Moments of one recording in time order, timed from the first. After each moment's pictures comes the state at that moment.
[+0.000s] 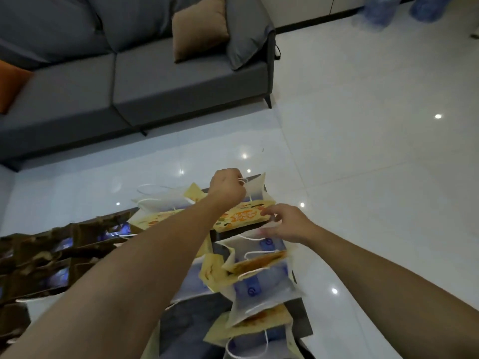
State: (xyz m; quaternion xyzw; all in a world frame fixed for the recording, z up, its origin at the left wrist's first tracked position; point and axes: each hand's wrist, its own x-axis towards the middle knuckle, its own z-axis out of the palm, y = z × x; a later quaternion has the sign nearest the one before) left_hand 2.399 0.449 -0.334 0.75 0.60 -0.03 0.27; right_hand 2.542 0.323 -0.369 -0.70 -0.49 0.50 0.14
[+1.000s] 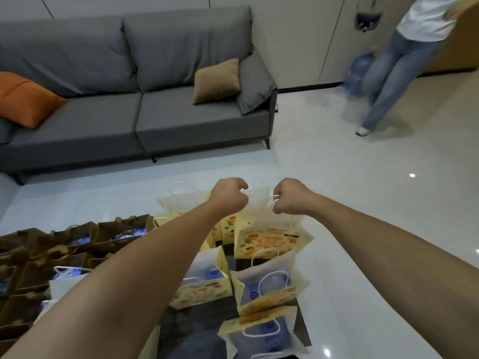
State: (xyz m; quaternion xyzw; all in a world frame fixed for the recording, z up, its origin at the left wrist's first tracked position) left_hand 2.314 0.376 -0.264 0.76 0.55 0.07 0.33; right_hand 2.489 0.316 -0.244 -0.74 -0.60 0.30 0.04
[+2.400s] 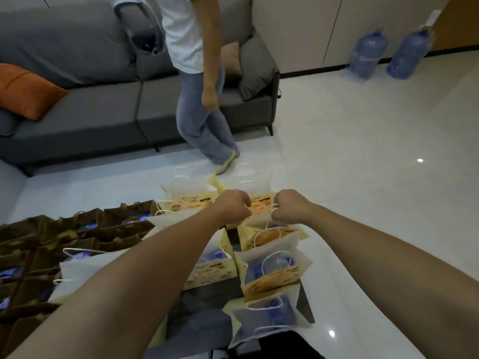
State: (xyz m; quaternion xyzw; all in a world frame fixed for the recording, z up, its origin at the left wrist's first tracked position) left_hand 2.304 0.338 -0.293 0.81 0.50 -0.07 0.30; right_hand 2.473 0.282 -0.298 -0.74 -0.59 0.31 -0.01
